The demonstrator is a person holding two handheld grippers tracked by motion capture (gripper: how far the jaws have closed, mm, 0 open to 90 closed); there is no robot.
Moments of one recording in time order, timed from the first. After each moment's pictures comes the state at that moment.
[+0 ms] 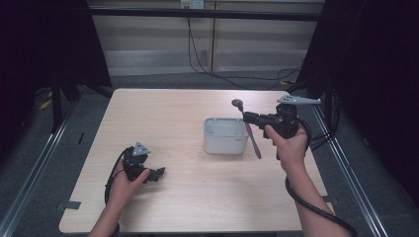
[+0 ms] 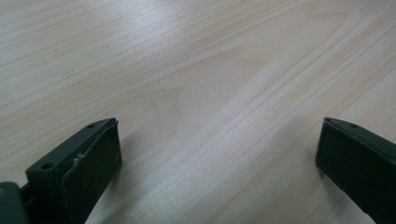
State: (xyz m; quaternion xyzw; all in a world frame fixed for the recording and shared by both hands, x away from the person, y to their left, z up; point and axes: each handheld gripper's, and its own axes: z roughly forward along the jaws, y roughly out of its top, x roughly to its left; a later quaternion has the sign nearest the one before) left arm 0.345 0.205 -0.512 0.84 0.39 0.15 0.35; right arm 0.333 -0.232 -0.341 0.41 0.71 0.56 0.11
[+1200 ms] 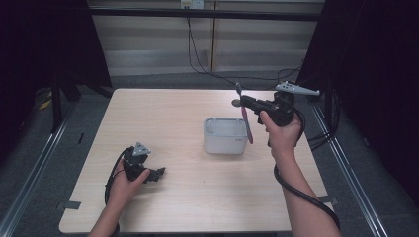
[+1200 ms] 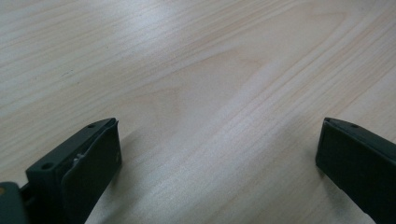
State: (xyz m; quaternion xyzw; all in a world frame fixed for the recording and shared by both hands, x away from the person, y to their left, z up) left arm 0.344 0.204 -0.512 0.84 0.39 0.15 0.35; right arm 0.353 -0.220 -0.324 0.42 0.66 0.60 0.15
